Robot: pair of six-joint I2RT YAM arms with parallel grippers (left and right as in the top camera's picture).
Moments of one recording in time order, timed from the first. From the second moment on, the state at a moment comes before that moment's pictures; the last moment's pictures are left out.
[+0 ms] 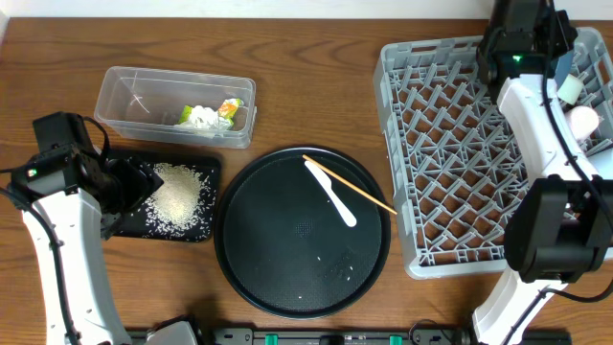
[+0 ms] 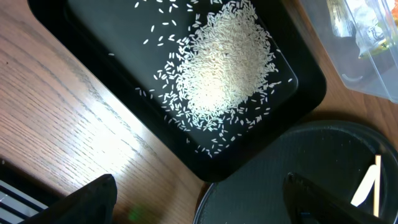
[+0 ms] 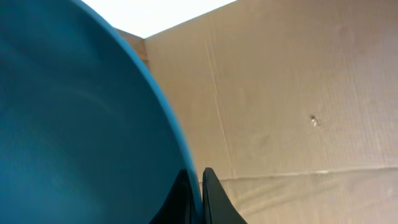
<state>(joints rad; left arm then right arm) 0.39 1.33 1.22 -1.25 0.09 -0.43 0.01 1.98 1.66 -0.21 1.07 -0.69</state>
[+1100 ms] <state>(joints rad) 0.39 1.33 1.22 -1.25 0.09 -0.43 0.10 1.96 1.65 -0.33 1.16 -0.57</state>
